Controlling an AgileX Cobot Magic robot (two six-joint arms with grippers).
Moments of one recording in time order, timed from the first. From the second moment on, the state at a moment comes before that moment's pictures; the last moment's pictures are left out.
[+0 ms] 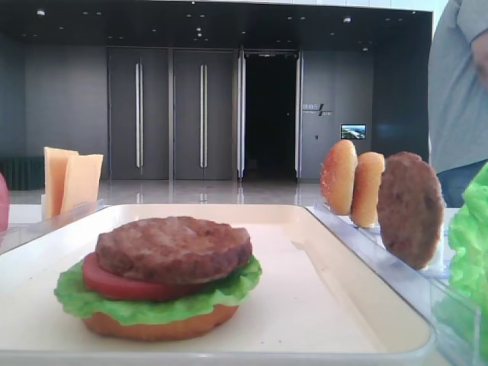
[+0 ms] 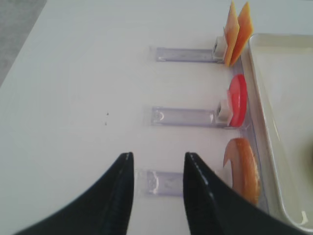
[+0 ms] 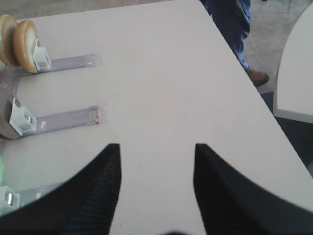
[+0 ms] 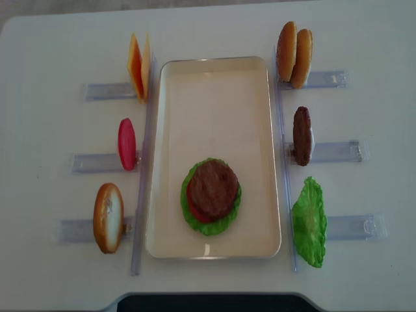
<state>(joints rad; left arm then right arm) 0.01 0.24 -0.63 0.11 1.04 -0.10 -0.04 -0.01 -0.52 -0.07 1.12 0.09</state>
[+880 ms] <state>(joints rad) 0.01 1.45 -1.31 0.01 0.88 -0.07 -0.04 -0.01 -0.52 -0.07 1.12 0.09</state>
